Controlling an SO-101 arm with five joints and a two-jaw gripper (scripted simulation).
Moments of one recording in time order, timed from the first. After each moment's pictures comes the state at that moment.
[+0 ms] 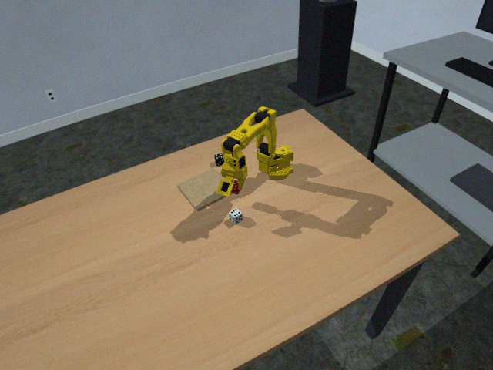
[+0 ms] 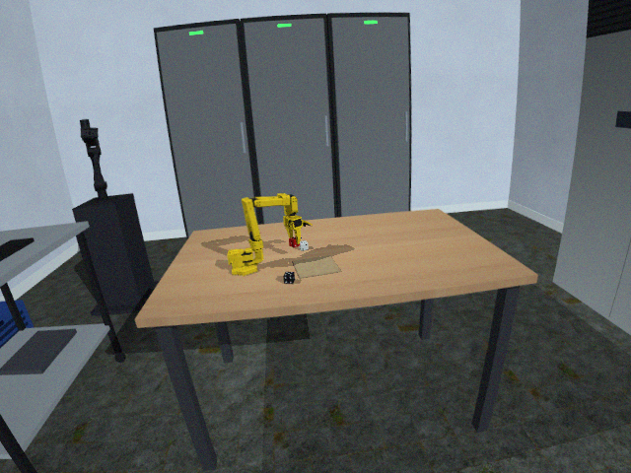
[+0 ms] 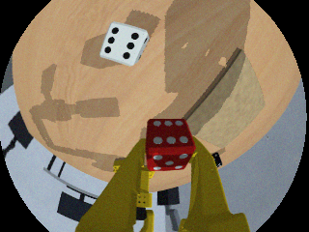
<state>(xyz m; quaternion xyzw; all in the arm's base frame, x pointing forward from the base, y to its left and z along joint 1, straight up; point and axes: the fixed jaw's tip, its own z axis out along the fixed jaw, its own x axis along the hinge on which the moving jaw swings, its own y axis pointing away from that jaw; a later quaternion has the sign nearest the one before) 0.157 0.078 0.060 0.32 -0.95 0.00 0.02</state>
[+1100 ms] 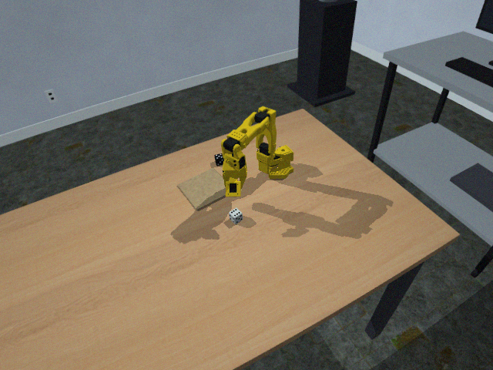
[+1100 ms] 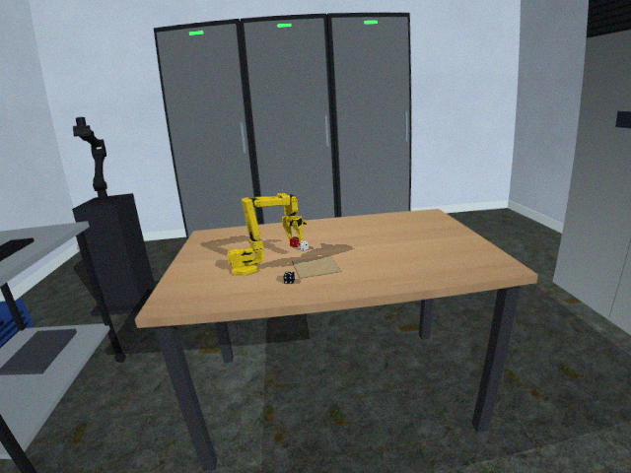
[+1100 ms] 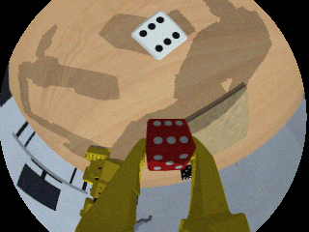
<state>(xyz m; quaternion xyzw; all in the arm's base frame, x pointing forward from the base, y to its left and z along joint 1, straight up) 0.155 0.075 0.060 0.50 -0.87 0.00 0.02</state>
